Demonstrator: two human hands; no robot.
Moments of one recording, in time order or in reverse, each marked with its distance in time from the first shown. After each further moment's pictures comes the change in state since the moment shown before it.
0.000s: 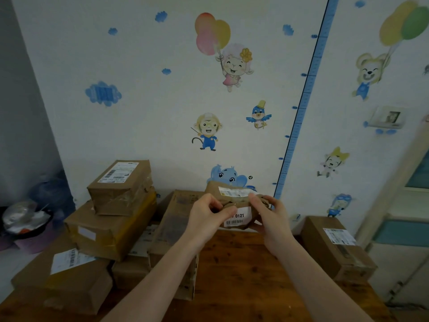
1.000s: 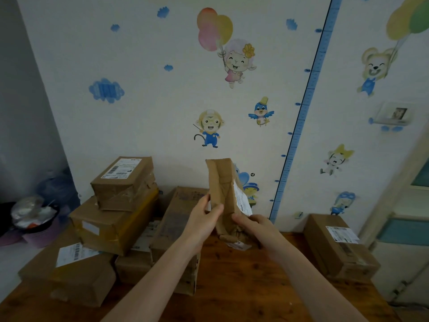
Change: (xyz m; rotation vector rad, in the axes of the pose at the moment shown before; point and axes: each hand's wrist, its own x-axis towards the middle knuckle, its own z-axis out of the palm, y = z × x) left_hand -0.012 0.000 -0.004 -0.218 -0.093 -0.220; right_hand -0.002 0.019 -0.013 -0.522 -0.306 0.209
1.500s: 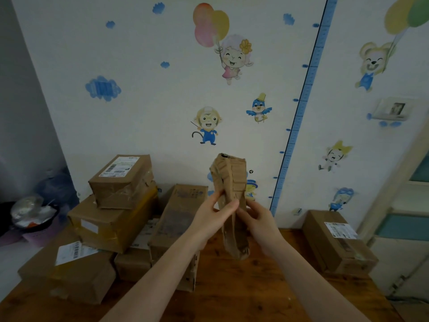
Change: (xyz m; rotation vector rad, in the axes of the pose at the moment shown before) left_hand -0.004 0.005 0.014 0.073 -0.118 0.050; right_hand -0.003 0.004 0.006 0.045 0.078 -0.349
